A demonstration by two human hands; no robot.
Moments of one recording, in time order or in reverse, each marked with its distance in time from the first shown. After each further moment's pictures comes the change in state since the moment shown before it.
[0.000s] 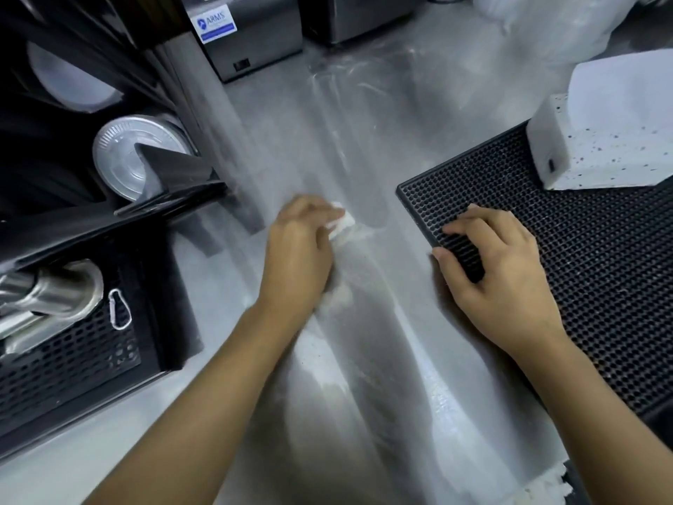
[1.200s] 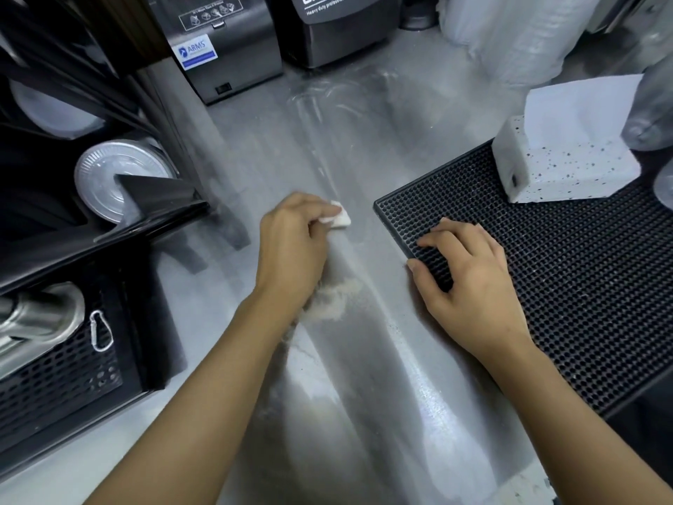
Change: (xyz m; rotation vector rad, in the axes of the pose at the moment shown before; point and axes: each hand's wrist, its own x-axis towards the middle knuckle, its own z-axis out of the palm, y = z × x) left_hand 0.023 0.026 0.001 -0.128 -0.022 -0.106; right_hand -0.001 -0.006 -0.003 -0.016 0.023 0.015
